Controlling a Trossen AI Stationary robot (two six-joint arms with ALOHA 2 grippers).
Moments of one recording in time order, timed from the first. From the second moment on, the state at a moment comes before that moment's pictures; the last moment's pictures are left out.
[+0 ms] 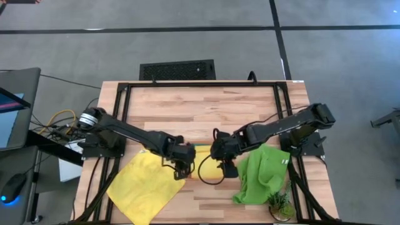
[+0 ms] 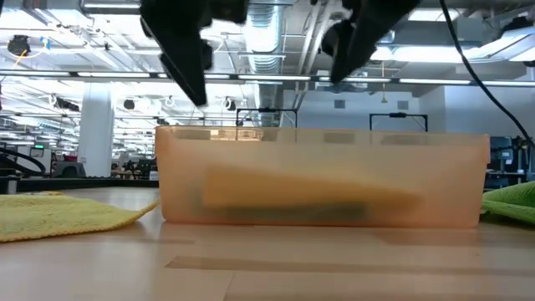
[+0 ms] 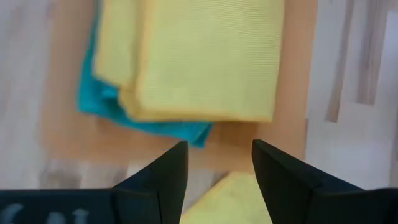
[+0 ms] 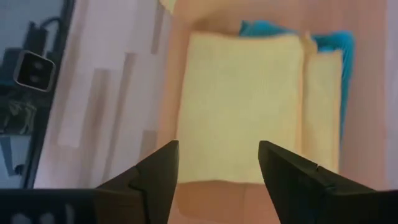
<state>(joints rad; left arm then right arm) -0.29 1.70 1.33 -0.80 -0.06 -0.47 0.27 1.66 1.31 -0.70 -0.10 0.12</state>
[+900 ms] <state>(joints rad) -0.87 1.57 1.09 -0.87 -0.12 -1.67 0.21 1.56 1.56 -0.71 0.08 -0.06</state>
